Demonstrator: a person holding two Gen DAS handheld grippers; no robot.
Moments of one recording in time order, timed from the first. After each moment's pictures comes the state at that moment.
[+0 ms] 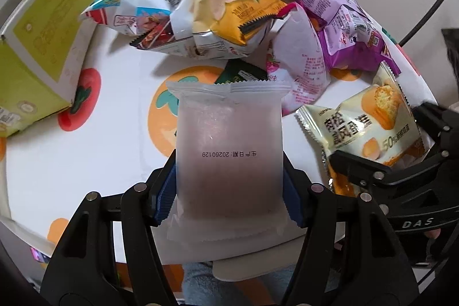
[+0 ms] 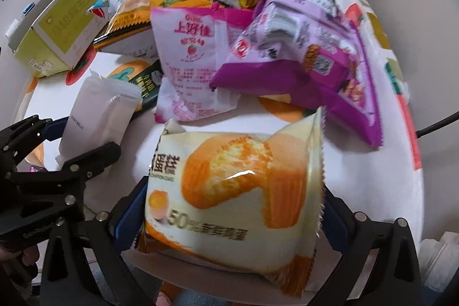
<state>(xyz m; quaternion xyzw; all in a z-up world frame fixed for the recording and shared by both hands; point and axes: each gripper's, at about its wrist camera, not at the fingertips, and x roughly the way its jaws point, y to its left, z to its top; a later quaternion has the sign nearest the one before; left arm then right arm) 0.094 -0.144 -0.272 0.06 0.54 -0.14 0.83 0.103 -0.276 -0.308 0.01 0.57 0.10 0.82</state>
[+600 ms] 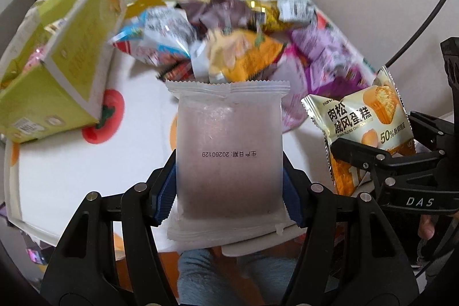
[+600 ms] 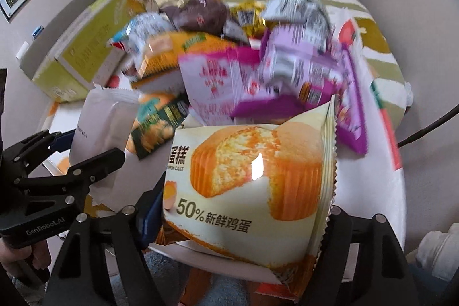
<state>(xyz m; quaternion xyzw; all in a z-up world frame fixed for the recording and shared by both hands) 0.092 -0.131 -0.209 0.04 0.51 -0.15 0.85 0.090 -0.277 -0.245 0.05 0.52 0.10 0.84</state>
